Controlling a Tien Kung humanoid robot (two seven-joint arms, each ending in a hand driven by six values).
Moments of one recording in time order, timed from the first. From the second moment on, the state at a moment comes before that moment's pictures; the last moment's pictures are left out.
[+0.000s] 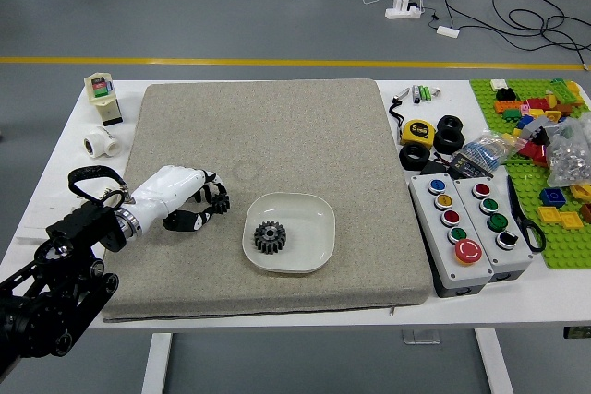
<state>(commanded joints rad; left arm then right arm) -0.46 0.22 -1.07 -0.97 2.27 0.03 -0.22 0.05 -0.20 1.07 0.18 -0.61 -0.29 -0.16</state>
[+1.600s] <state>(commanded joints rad) -0.43 0.21 -1.13 -1.06 2.20 0.00 -0.13 0.04 -0.20 1.06 0.18 -0.61 -0.29 -0.16</state>
